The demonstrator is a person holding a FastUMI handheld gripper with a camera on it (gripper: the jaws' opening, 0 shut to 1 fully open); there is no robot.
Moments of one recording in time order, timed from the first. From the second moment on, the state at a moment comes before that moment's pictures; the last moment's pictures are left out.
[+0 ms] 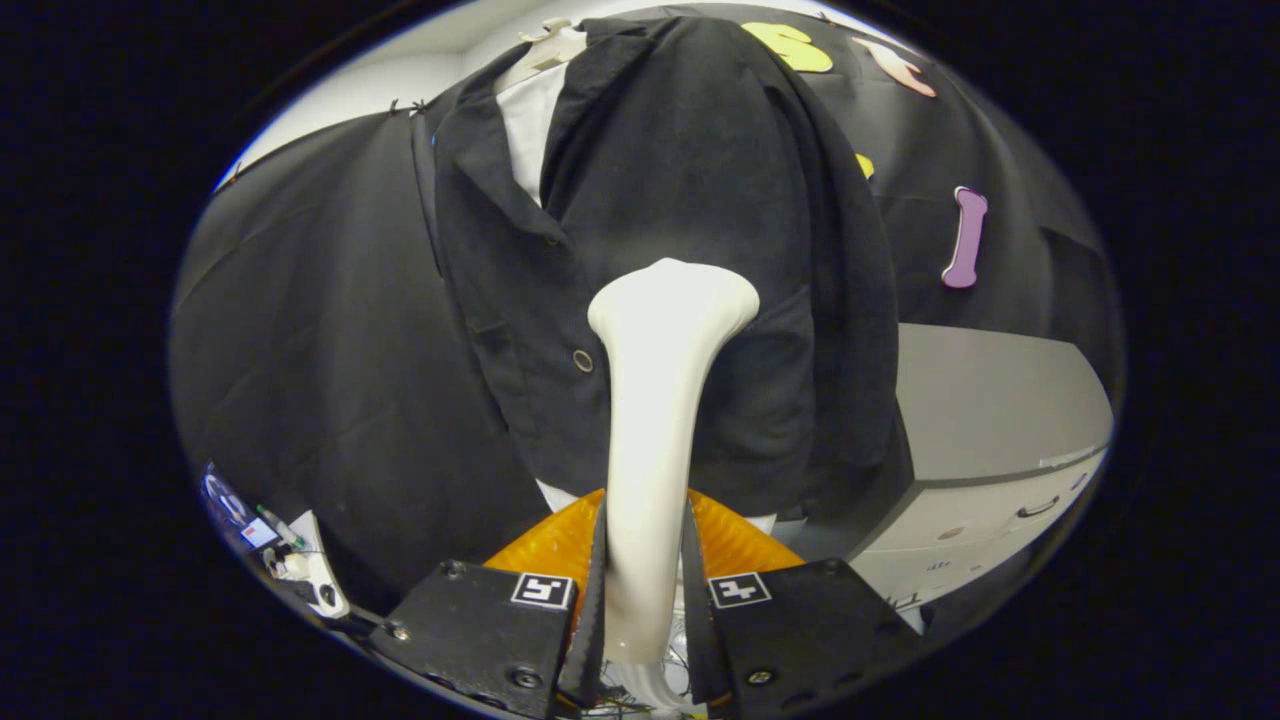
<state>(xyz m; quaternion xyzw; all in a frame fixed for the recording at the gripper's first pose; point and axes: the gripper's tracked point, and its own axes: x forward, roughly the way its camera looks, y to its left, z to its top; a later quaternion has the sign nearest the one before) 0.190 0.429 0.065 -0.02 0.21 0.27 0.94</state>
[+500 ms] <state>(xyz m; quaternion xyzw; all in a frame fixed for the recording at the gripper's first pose) 0.187 0.432 0.024 -0.03 0.24 0.27 0.93</state>
